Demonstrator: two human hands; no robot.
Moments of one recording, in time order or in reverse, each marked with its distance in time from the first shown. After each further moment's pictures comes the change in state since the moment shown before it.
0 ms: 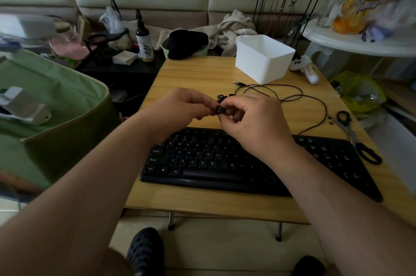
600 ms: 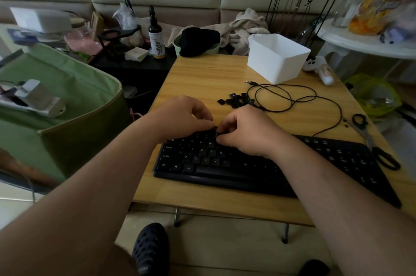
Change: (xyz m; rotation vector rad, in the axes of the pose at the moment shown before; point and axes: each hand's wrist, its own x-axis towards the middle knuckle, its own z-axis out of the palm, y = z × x) left_hand -0.002 -0.025 -0.017 0.448 0.008 -0.042; right_hand 0.014 -0.013 0.017 0.008 -0.611 0.385
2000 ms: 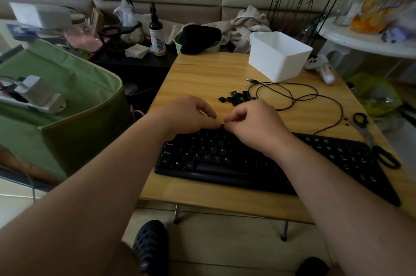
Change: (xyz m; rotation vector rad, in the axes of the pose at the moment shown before) left_hand 0.006 0.005 0.008 -0.182 -0.081 -0.131; right_hand -0.001 0.003 0.004 0.139 0.192 0.092
